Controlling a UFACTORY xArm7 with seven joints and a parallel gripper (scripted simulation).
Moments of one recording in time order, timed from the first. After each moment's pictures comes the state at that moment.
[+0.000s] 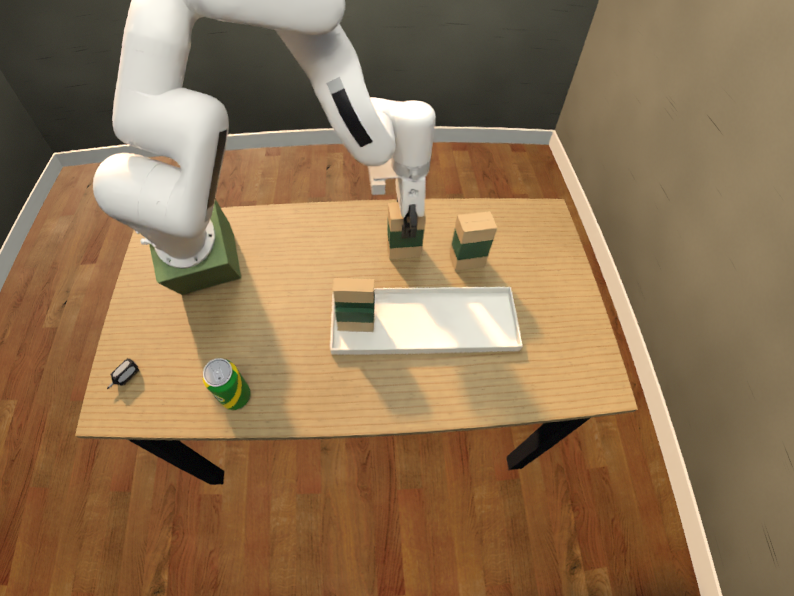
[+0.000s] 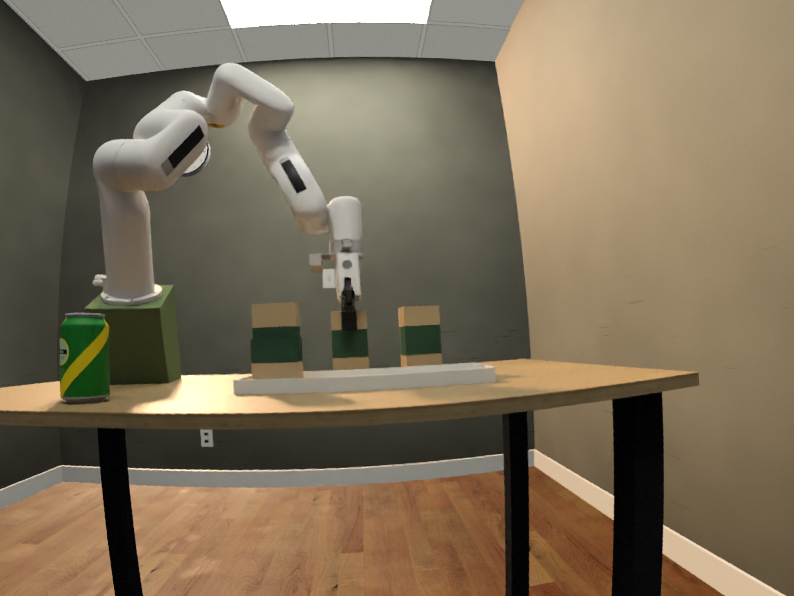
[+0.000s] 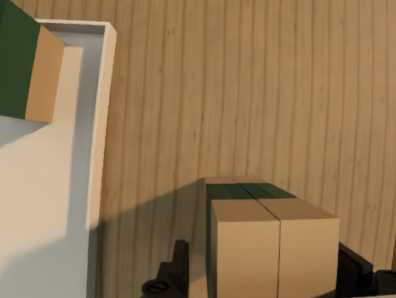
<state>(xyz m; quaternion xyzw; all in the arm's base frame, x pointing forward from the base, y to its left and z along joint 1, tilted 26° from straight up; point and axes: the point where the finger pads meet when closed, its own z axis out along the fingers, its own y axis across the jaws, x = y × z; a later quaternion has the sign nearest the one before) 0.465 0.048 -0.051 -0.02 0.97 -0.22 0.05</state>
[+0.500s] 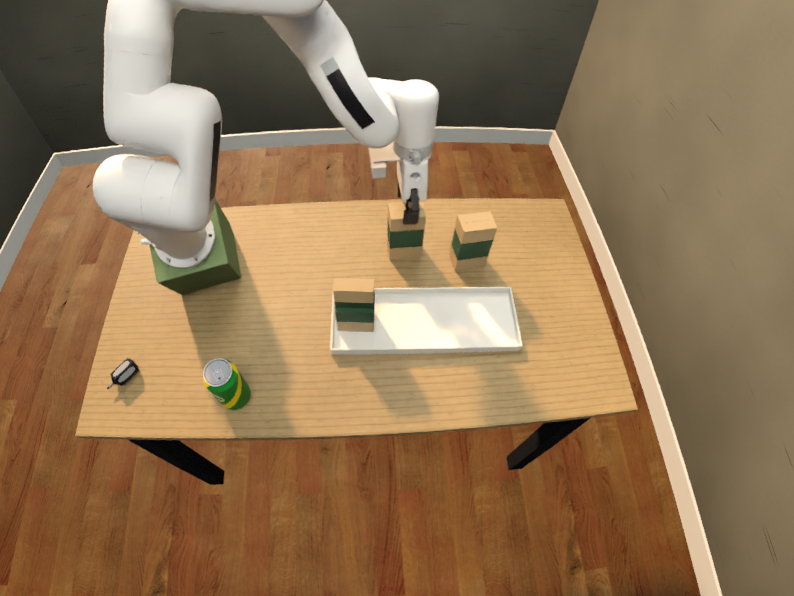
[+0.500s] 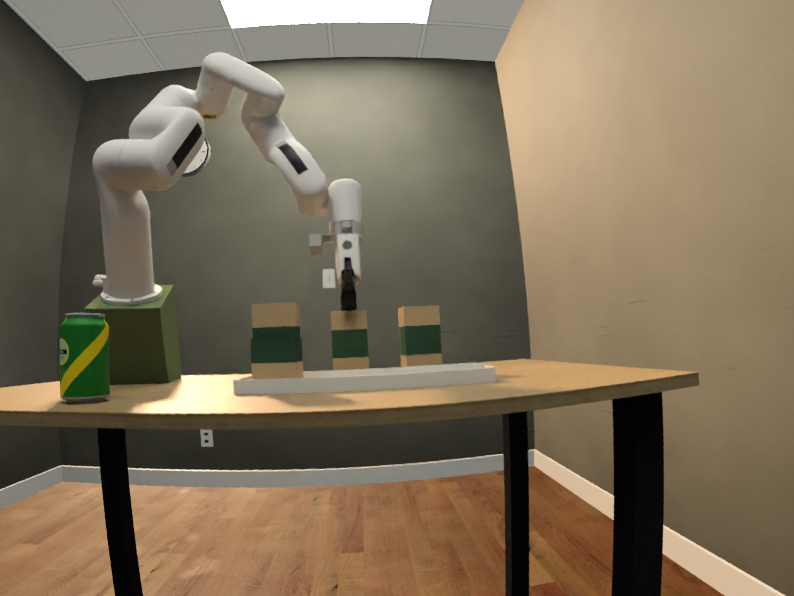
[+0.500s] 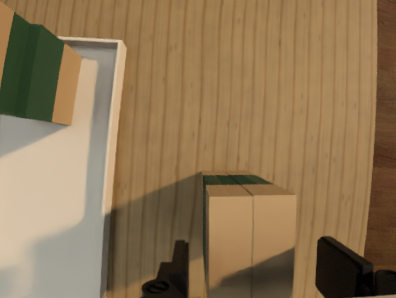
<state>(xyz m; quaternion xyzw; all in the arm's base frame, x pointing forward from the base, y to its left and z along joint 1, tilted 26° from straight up) 0.462 0.067 -0.013 -0.02 0.97 -0.22 0.05</state>
